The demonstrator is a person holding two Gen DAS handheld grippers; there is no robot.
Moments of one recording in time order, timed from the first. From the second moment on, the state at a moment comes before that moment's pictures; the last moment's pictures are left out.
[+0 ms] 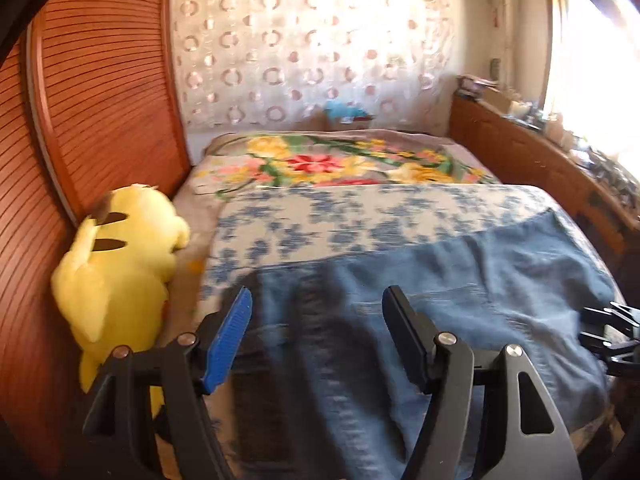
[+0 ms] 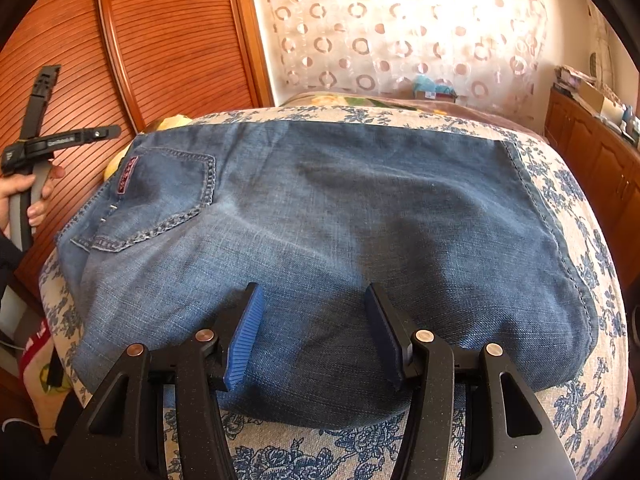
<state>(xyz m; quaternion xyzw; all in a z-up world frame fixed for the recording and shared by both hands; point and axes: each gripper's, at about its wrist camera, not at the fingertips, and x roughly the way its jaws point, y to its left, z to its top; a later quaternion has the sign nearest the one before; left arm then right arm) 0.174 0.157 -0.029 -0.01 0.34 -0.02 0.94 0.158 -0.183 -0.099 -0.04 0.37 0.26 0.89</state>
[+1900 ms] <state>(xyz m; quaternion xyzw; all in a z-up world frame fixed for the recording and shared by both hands) 0.136 0.049 -0.069 0.02 0.30 -0.03 0.95 0.152 -0.328 -0.091 0.05 0.40 0.14 0.91</state>
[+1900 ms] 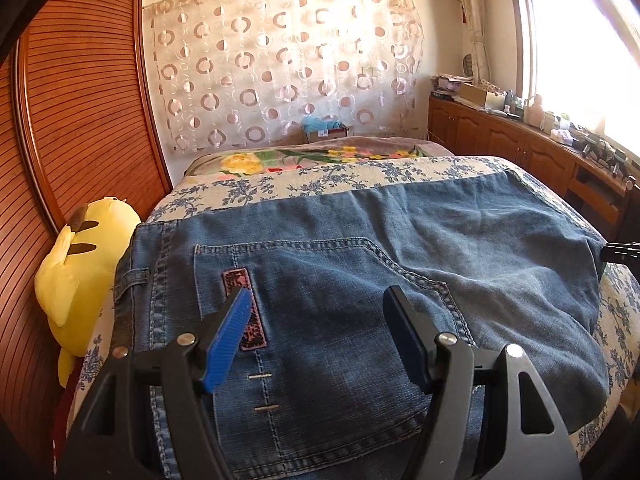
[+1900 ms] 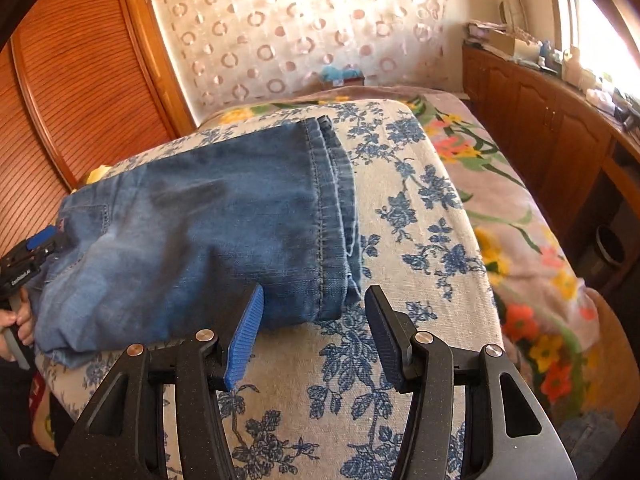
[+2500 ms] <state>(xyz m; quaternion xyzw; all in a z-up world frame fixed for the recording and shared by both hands) 0.130 0.058 -0.059 0.00 0.30 -0.02 0.95 0.158 -0.303 -0.037 0.03 0.34 0.20 0.92</state>
